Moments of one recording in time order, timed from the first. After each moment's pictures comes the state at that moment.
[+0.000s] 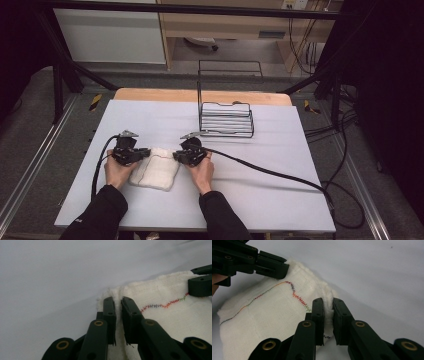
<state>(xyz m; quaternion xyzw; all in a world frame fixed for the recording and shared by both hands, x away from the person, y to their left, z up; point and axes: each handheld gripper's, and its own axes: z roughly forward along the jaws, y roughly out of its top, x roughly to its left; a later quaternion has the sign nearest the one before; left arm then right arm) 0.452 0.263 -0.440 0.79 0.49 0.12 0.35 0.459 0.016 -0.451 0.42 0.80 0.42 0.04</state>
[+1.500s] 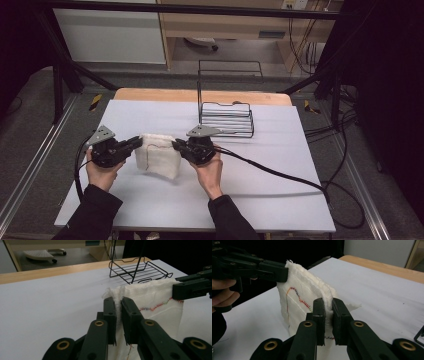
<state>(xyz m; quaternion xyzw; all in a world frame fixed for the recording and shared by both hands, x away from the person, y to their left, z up) 0.390 0.275 -0.364 0.72 0.41 0.20 0.52 0.413 -0.010 -0.370 0.32 0.77 0.54 0.12</state>
